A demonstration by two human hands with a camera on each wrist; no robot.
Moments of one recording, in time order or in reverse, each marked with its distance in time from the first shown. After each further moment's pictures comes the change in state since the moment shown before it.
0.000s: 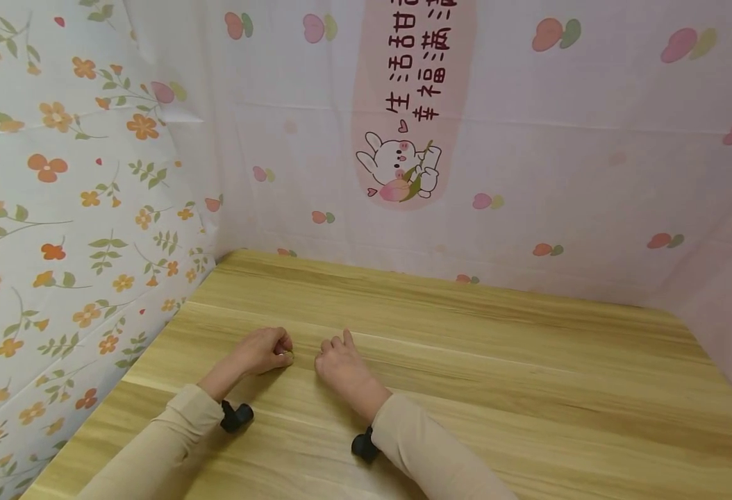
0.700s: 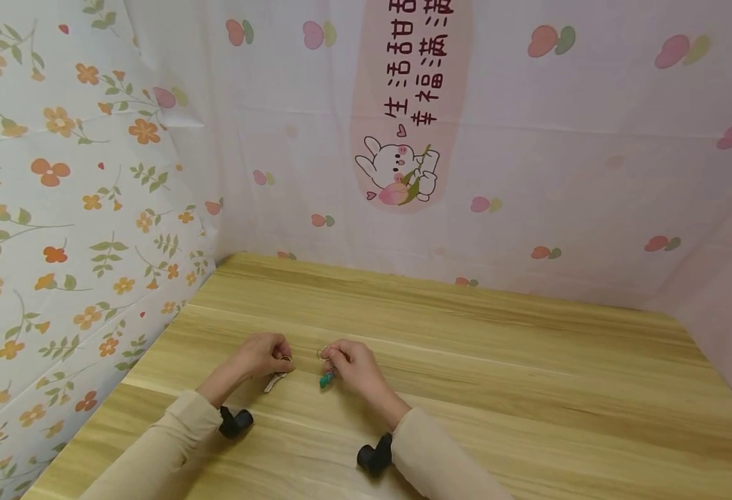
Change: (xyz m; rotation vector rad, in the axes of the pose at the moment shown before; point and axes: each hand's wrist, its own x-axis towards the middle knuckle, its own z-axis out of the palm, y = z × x) left_hand -0.003 0.000 0.003 -0.118 0.024 -0.018; right_hand -0.019 0.015 0.007 1.526 0.192 0.353
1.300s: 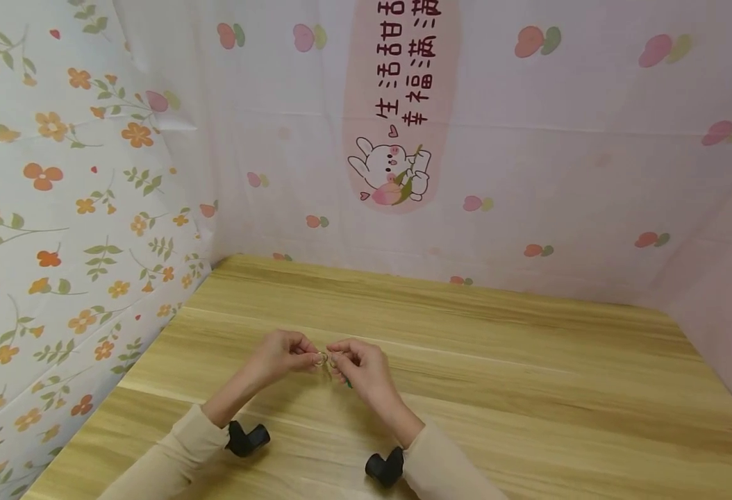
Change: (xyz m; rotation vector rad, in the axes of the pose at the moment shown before) left_hand -0.014 0.049 0.012 -0.464 0.030 0.170; right_hand -0.028 -0.020 -0.013 0.081 0.146 -0.004
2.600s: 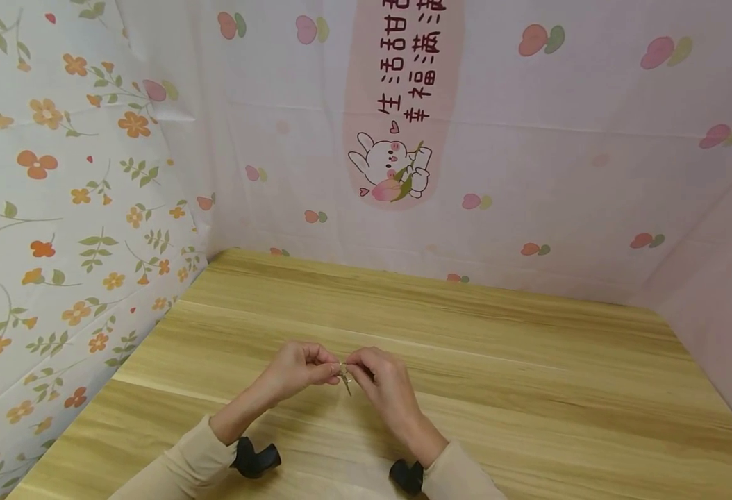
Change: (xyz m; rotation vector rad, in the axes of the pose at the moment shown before) left_hand -0.014 0.020 0.032 -0.250 -0.070 -0.002; right_hand -0.025 0.008 -0.021 -0.487 0.168 -0.547
